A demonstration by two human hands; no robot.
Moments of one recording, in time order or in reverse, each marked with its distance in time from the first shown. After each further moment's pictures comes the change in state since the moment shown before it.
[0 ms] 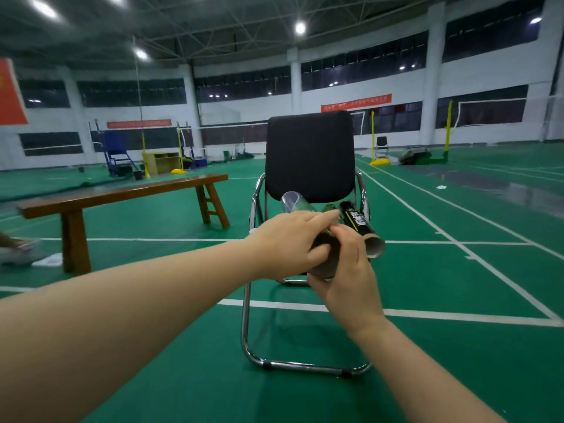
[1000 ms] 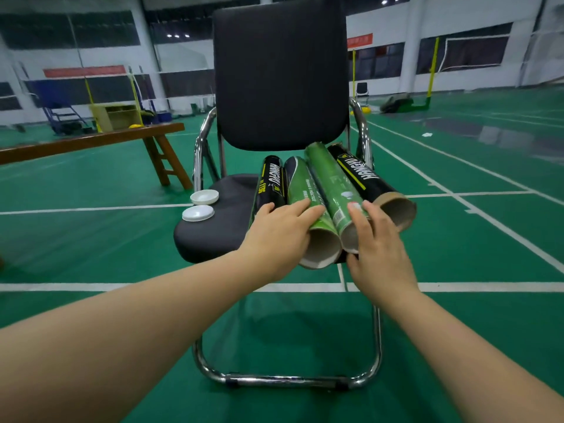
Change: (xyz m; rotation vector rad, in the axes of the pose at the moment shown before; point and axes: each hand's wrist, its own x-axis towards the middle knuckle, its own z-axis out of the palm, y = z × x) left_hand 0.152 -0.127 0.248 0.042 -0.005 -0.136; right_hand -0.010 0.286 0.105 -0.559 -0.262 0.125
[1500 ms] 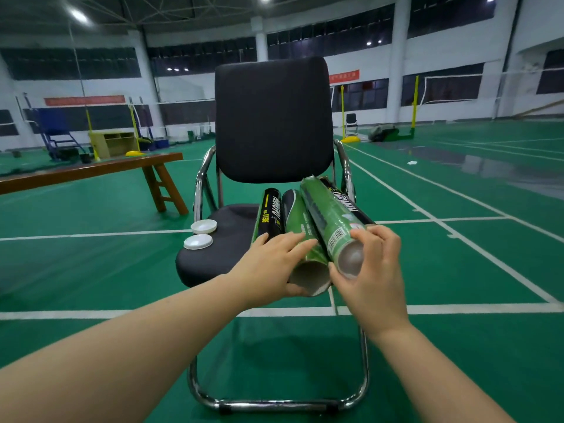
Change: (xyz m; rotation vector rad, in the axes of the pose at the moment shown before) left_hand -0.019 0.007 -0.021 0.082 -0.106 0.129; right_hand -0.010 -0.038 -0.071 0.300 0.287 0.100
